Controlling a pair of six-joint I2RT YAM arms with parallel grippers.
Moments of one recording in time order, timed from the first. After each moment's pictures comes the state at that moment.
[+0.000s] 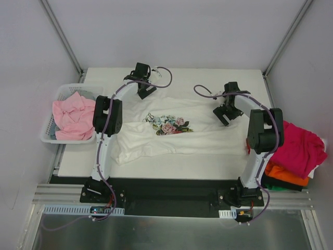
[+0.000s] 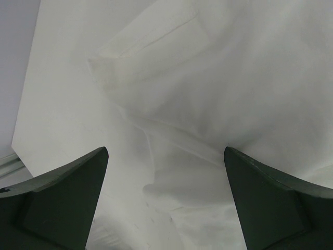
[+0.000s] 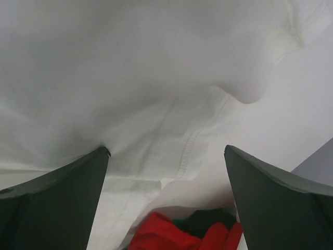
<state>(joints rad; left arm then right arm) -0.28 2.40 2.00 -0.47 -0.14 0.73 0.11 1.96 1.37 -0.68 0.20 -0.57</state>
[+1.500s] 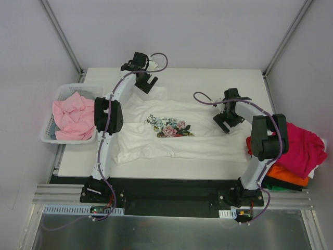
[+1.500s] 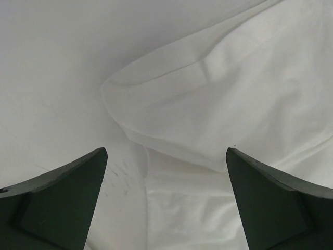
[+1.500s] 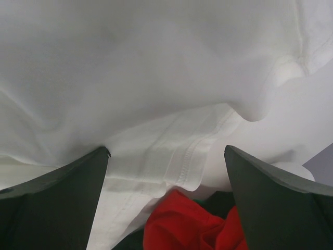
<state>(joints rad) -0.27 2.46 2.34 -0.83 0.00 0.39 0.13 1.83 1.20 -0.67 0.20 -0.57</state>
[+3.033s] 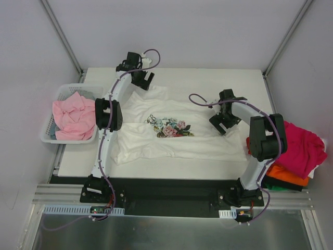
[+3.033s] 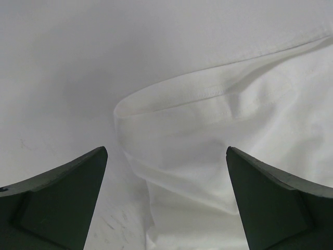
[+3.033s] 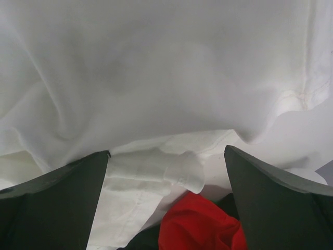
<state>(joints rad) -0.19 2.65 2.56 -0.82 0.18 0.29 0.19 1.83 1.20 -0.71 0.18 -0.54</state>
